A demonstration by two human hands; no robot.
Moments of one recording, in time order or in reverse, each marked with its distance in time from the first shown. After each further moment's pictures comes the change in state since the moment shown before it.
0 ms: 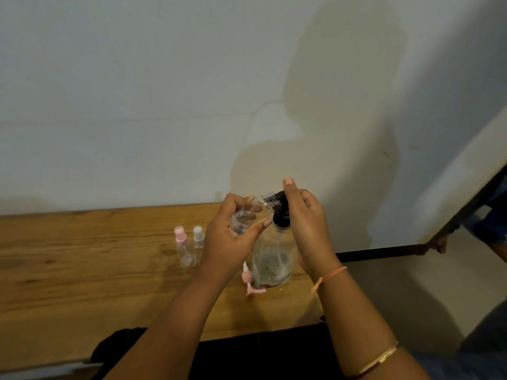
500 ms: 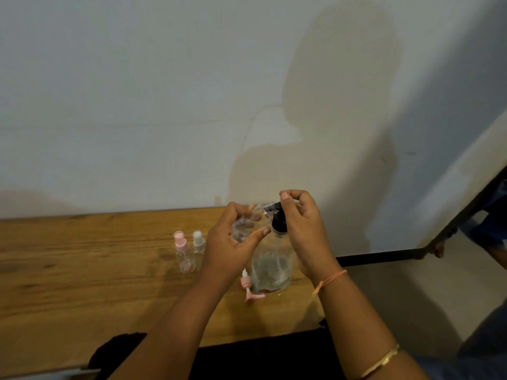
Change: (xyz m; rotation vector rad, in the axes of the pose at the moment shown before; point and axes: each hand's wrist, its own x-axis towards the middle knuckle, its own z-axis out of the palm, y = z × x) left_hand -0.002 0.002 -0.001 0.032 -0.024 -0.017; right_hand 0.001 0.002 -0.001 -0.049 -0.050 -0.053
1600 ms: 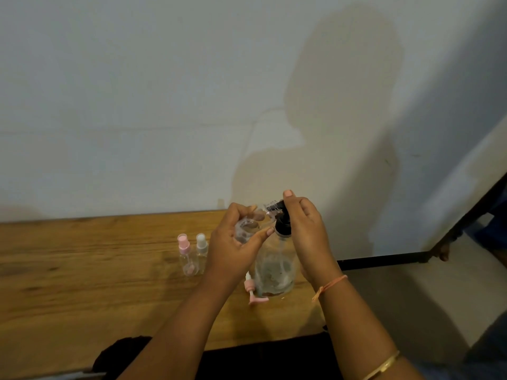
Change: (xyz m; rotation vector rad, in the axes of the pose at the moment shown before) left_hand 0.001 -0.004 0.000 -0.031 0.034 0.015; right_hand -0.002 -0.004 0.003 -0.010 0.015 0.030
